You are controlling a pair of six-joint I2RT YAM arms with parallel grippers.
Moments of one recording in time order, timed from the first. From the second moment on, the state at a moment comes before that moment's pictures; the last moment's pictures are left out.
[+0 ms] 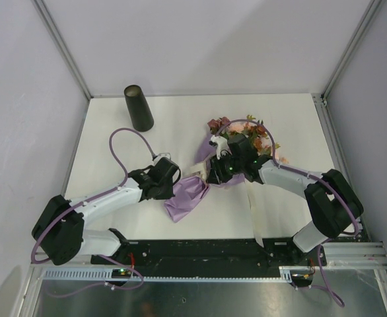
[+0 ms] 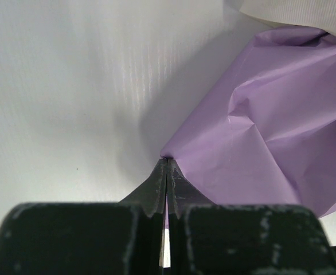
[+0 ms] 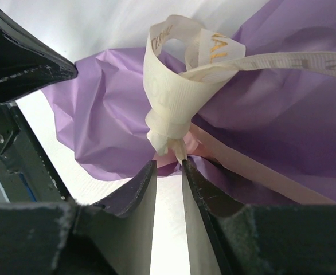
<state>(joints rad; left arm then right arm) -0.72 1.28 0.73 -0.56 -0.23 -0.71 0.64 1.57 0.92 -0.09 -0.49 0.19</state>
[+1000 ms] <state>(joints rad) -0.73 1.27 0.73 -0.56 -0.26 -0.74 0.71 1.62 0.87 0.07 -0.34 0.16</state>
